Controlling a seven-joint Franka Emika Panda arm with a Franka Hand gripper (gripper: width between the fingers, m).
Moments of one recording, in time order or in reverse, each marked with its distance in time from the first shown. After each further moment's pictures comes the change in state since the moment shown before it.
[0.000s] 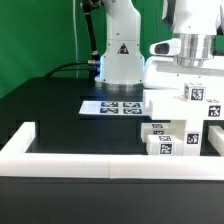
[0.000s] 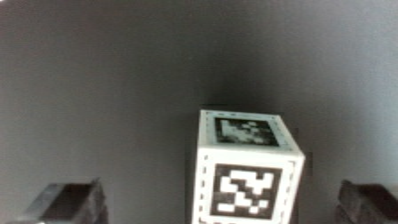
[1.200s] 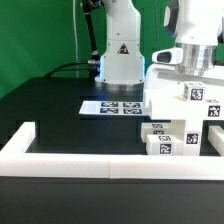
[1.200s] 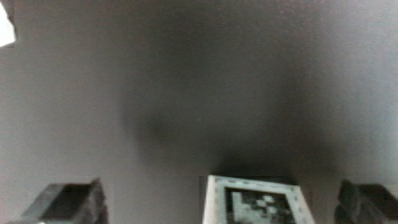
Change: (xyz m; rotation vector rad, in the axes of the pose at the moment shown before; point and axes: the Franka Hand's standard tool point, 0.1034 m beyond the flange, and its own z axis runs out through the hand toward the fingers) arm -0.019 0.001 0.020 -0.037 -0.026 -0.026
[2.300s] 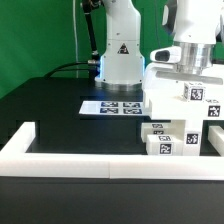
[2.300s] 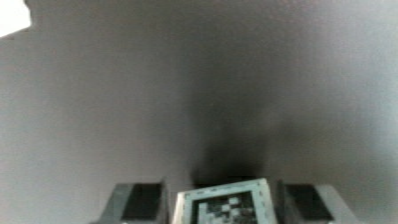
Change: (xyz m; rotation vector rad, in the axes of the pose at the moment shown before) arm 0.006 0.005 -0.005 0.006 0.005 -0.011
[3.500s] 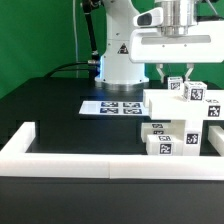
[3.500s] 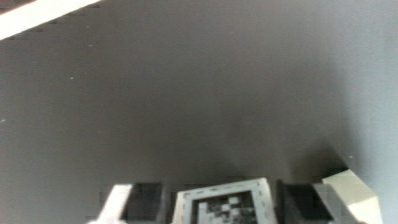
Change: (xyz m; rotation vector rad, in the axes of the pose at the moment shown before) arm 0.017 0.026 -0.076 0.110 -0.016 0.033
